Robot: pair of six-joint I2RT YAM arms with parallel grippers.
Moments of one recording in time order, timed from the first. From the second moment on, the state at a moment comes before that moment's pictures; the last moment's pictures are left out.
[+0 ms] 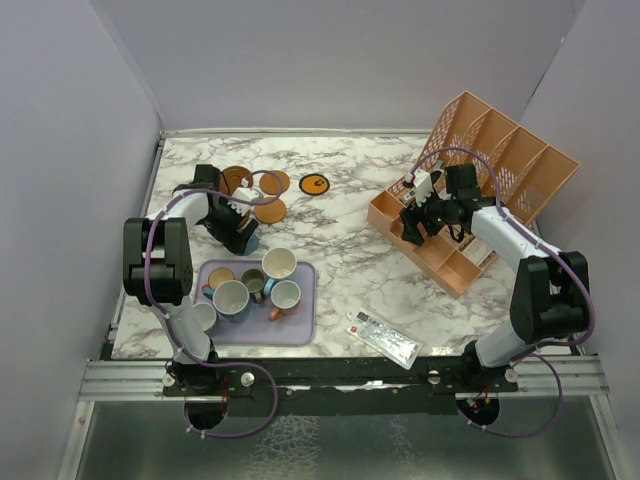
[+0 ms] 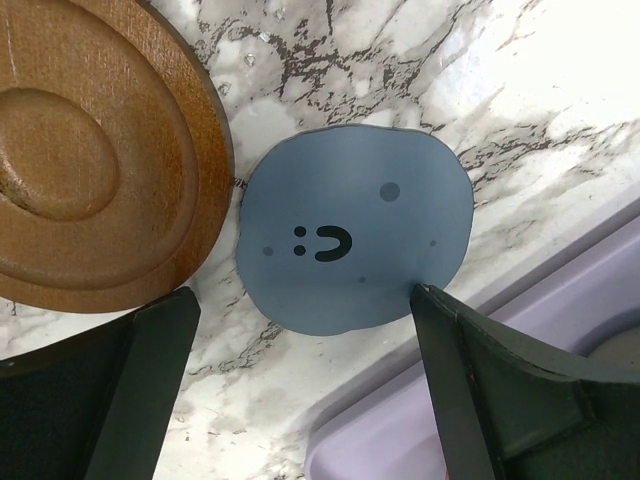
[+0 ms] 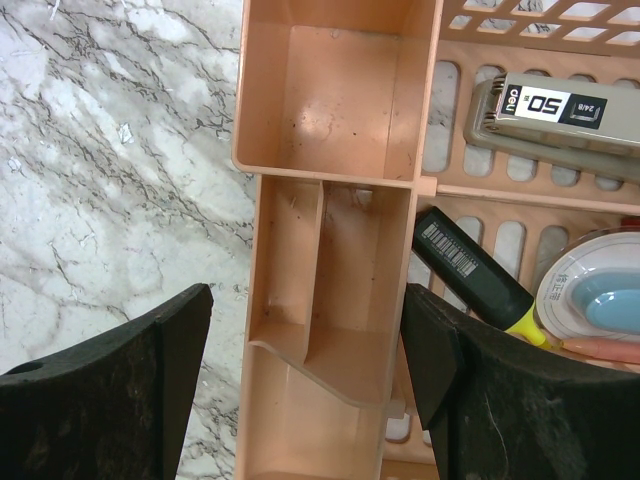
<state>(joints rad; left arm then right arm) 0.01 1.85 1.22 -0.68 0.32 0.71 0.14 1.56 1.04 -0.42 -0.47 -0.54</state>
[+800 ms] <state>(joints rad) -0.18 1.82 1.17 -0.65 0.32 0.70 0.14 1.56 1.04 -0.42 -0.47 -0.54</state>
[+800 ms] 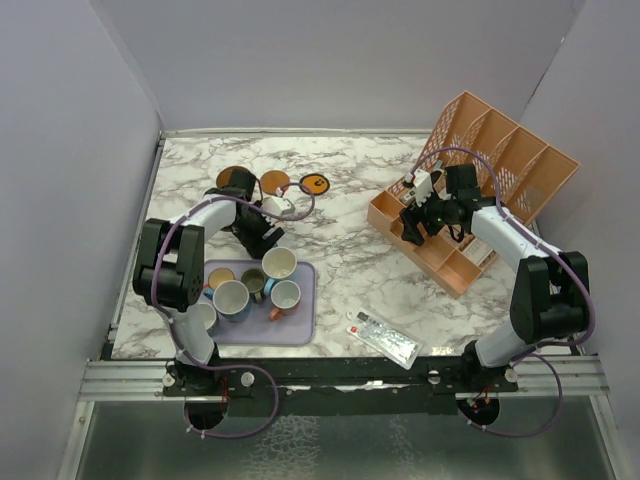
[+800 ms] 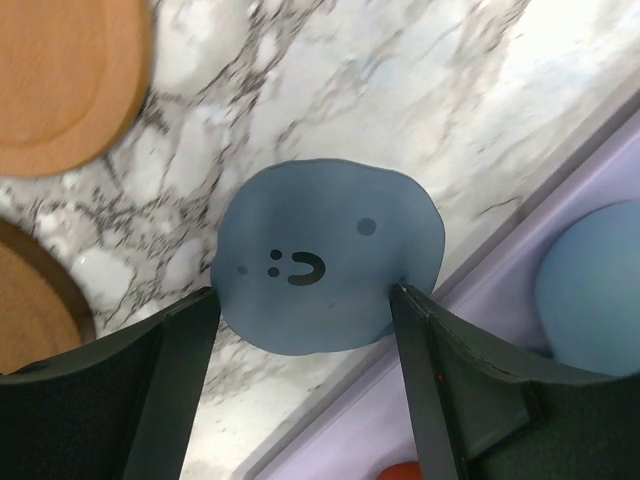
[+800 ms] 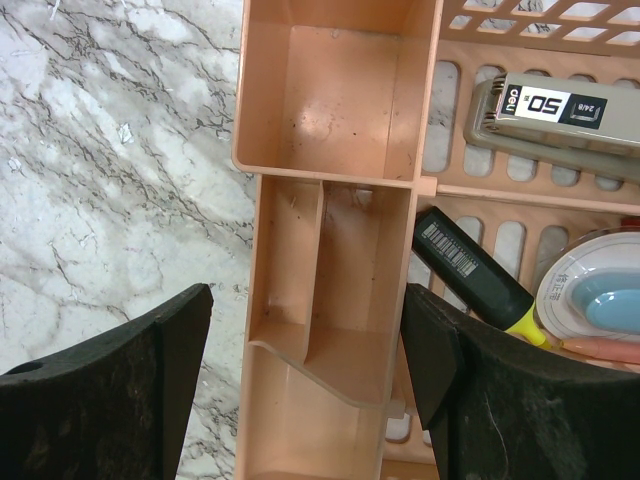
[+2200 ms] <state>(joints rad) -0.31 1.82 1.26 -0.61 0.32 0.66 0.14 1.56 1.04 -0.42 -0.47 -0.54</state>
